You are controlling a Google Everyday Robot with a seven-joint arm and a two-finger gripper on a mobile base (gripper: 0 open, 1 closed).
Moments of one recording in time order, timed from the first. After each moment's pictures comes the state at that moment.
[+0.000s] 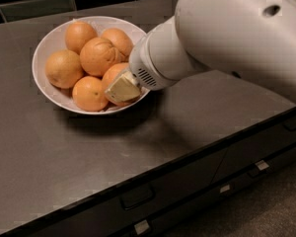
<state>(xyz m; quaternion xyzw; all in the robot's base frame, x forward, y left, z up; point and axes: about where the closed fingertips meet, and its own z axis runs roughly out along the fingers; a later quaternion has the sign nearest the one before) 0.498 0.035 0.956 -0.48 0.77 0.08 0.41</state>
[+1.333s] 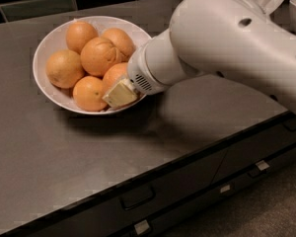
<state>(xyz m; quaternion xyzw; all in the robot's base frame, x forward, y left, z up) 0.514 0.048 0.923 -0.48 0.77 0.12 0.39</state>
